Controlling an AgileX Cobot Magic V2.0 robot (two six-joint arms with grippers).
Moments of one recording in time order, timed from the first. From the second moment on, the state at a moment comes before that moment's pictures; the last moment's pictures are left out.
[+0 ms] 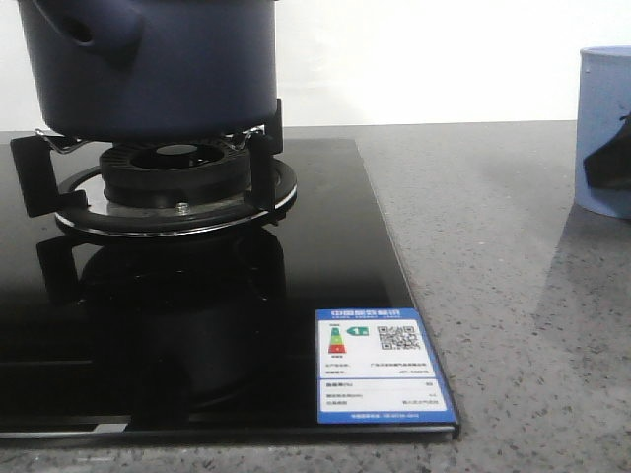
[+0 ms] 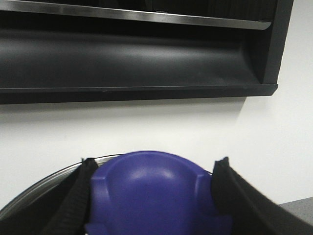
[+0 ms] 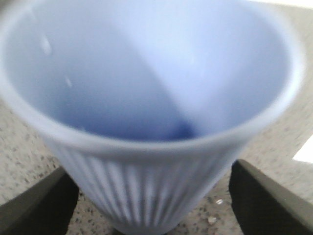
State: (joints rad) left arm -0.32 0.92 -0.94 -0.25 -0.03 0.21; right arm 0.04 1.19 -0.40 -0.21 -0.33 0.10
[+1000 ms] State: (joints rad) left arm -0.42 0.98 -0.94 -0.27 -0.04 0.21; right arm 0.04 0.37 -0.31 -0.05 0.37 0.16
